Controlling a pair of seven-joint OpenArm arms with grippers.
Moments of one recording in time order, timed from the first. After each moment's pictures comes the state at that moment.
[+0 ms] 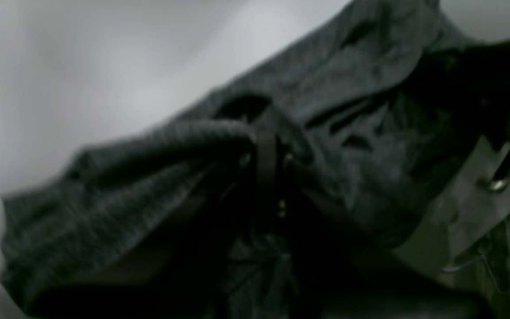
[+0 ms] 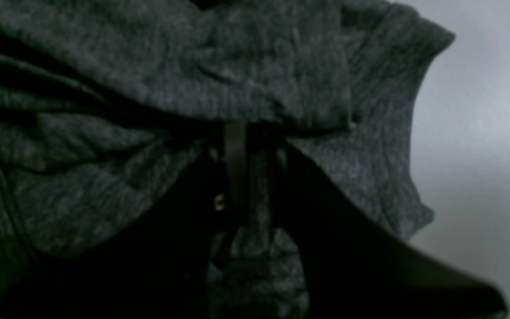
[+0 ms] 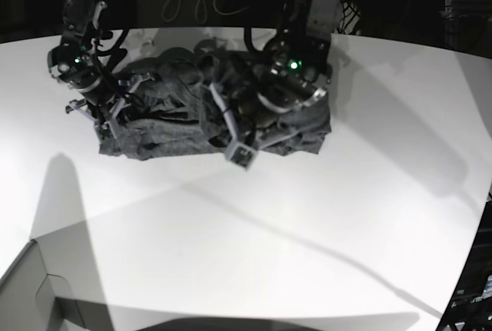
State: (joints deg) left arm 6.3 7.8 18.3 105.2 -0.3 -16.0 52.4; right arm -9.3 0.8 23.7 90.4 -6.5 39.9 -34.9
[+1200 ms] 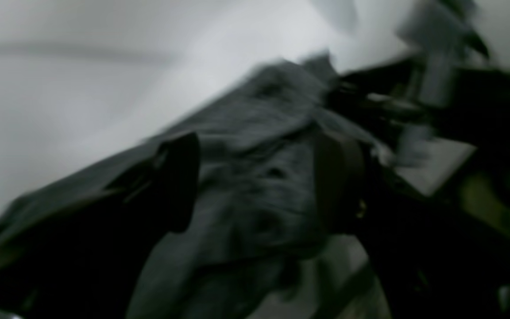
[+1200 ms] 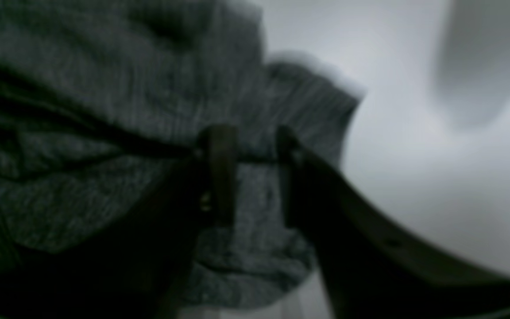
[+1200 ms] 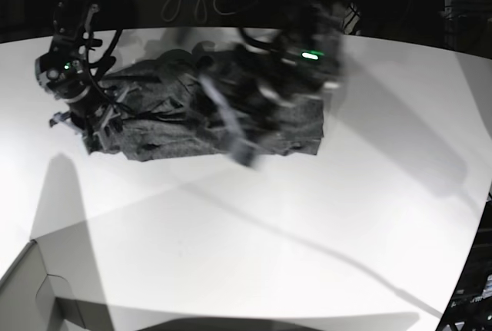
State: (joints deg) left arm 9.1 6.7 11.5 110.9 -15.4 -17.1 51.8; right arm -8.3 2.4 23.9 98.2 -8.0 39.9 -38.2
